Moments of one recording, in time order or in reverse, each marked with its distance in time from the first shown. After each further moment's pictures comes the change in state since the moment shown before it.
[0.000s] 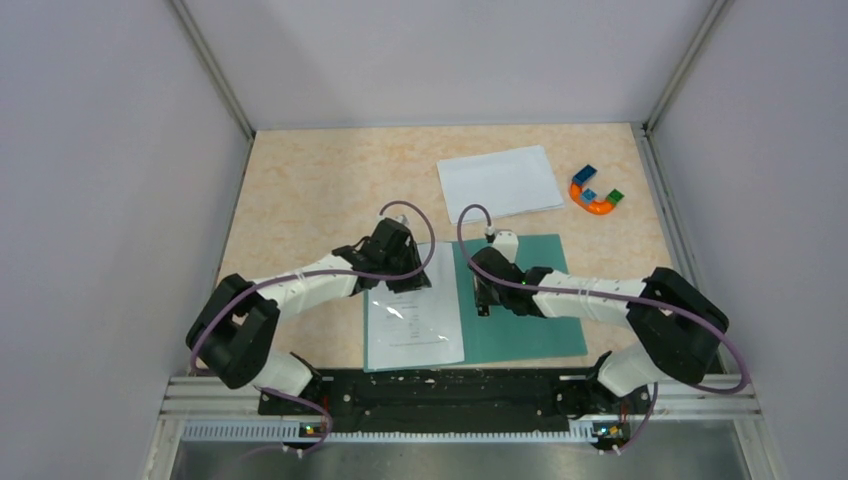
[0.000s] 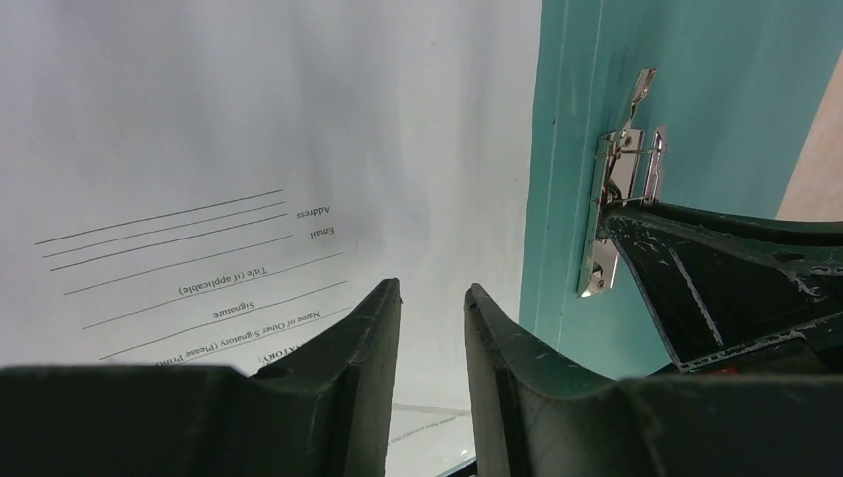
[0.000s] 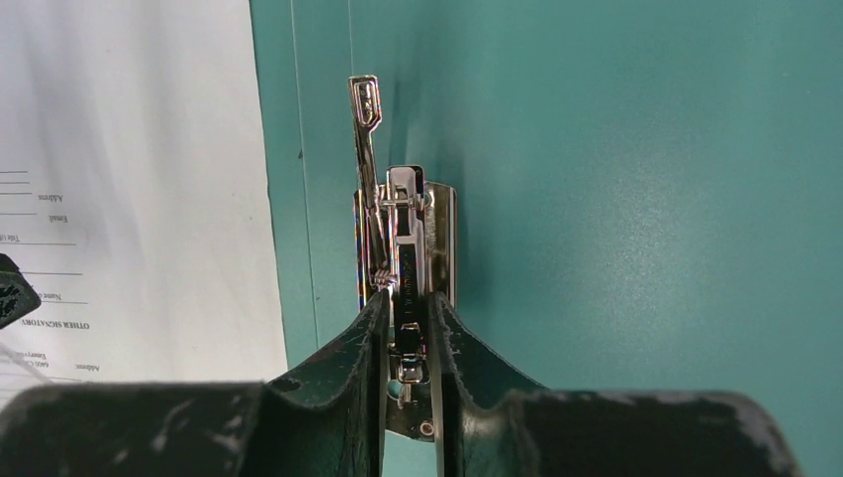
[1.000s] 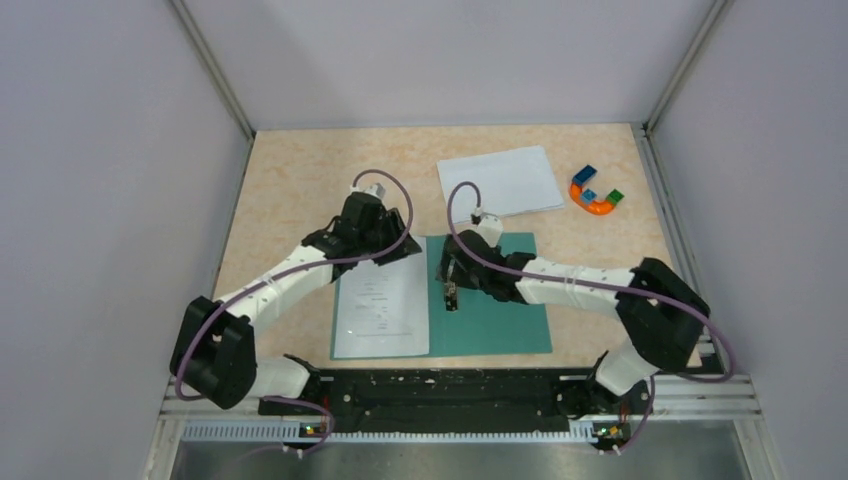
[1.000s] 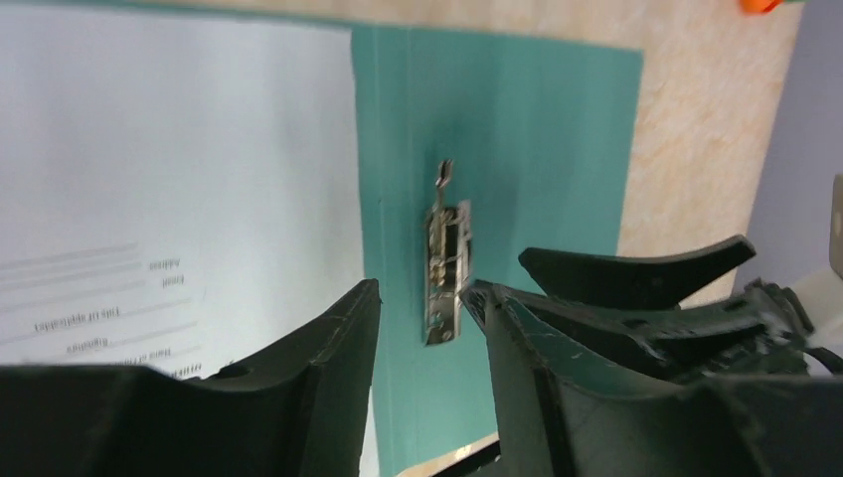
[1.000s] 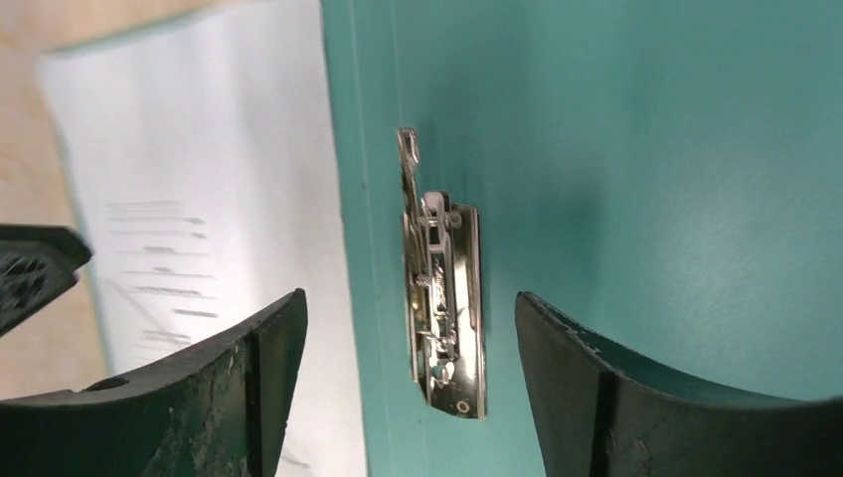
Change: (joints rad) left arm 0.155 -0.131 0.057 -0.048 0.058 0.048; right arm 0.060 0.140 0.206 0.003 0.002 0.199
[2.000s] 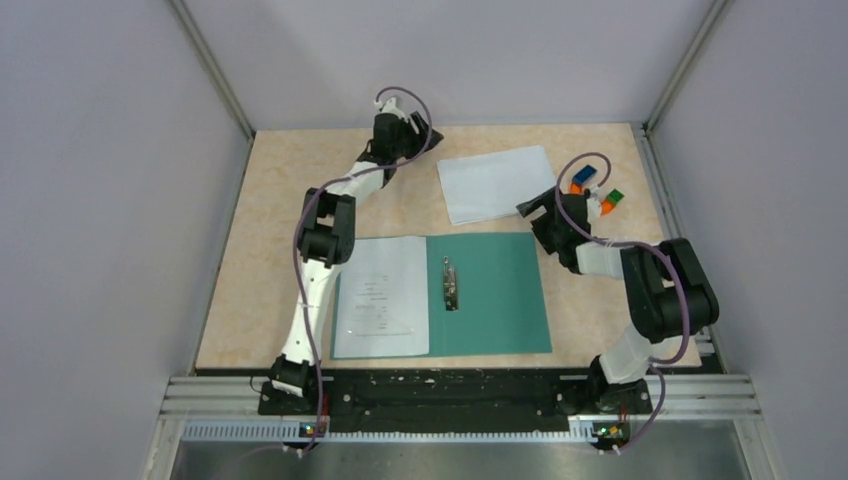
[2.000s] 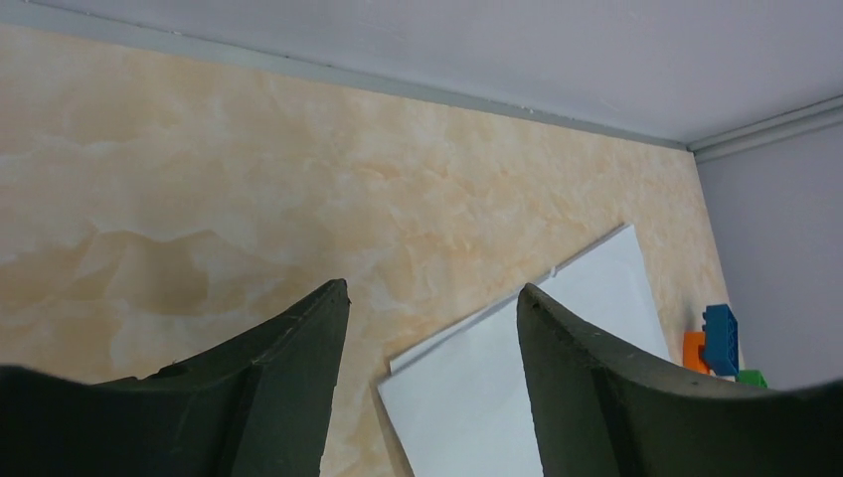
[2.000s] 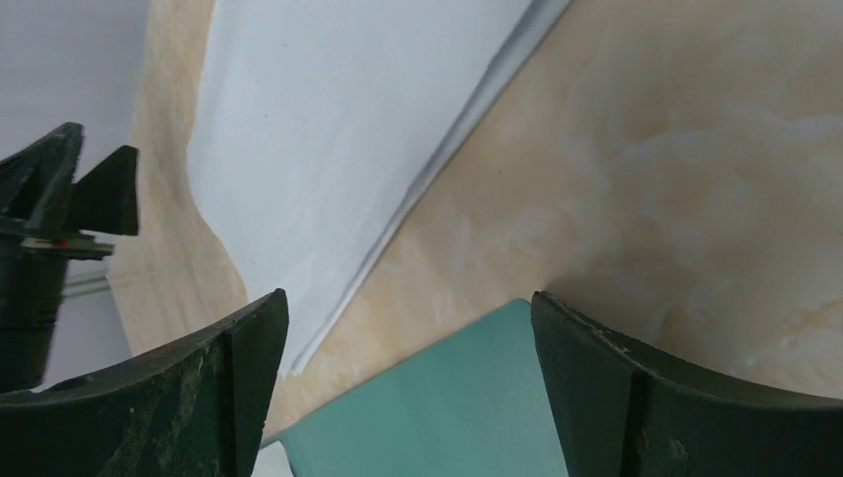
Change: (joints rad) left arm 0.231 1.243 1.253 0.472 0.111 0.105; right arm -0.742 0.017 -0.222 0.539 -0.298 0.097
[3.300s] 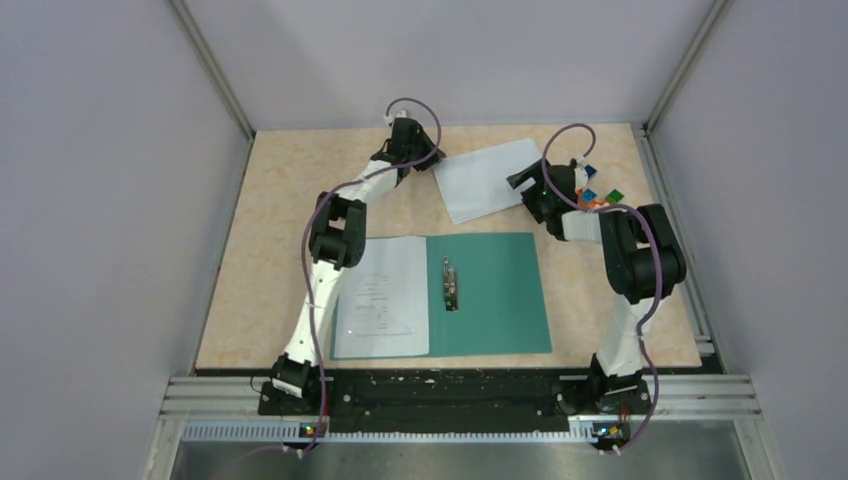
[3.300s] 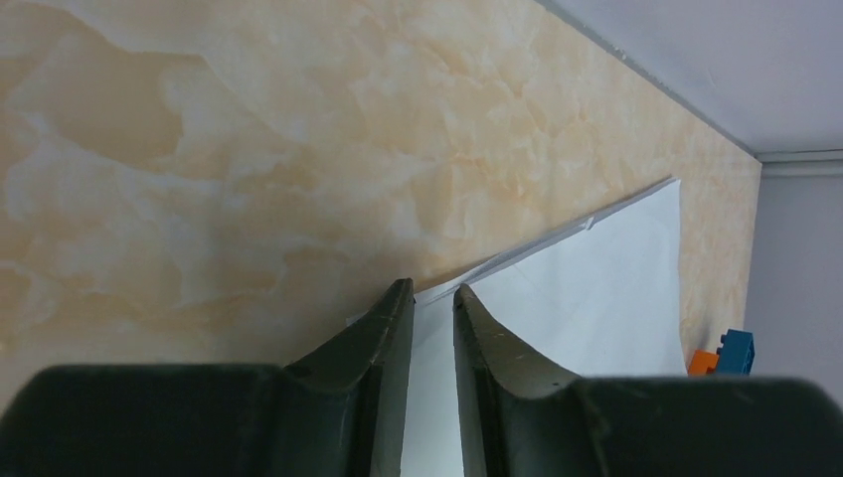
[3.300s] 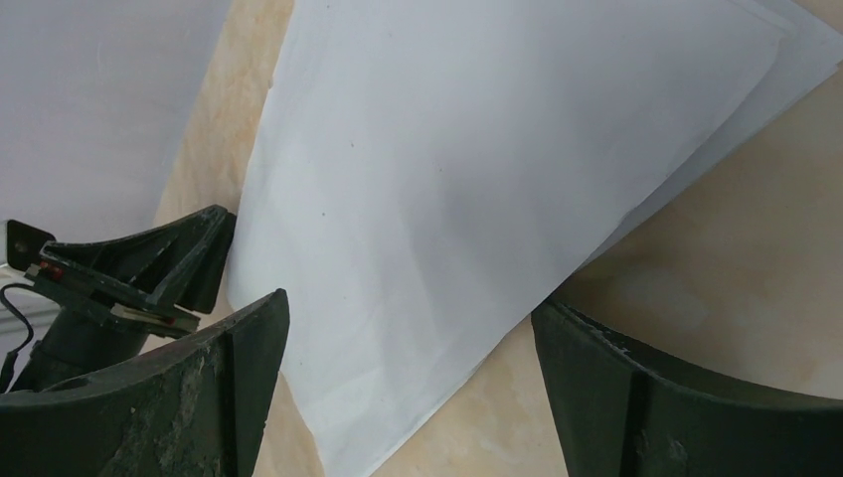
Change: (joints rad) left arm -0.067 0.134 0.218 -0.300 -0.126 -0.177; right arm -0.015 0.309 0.319 0.062 -0.032 -0.037
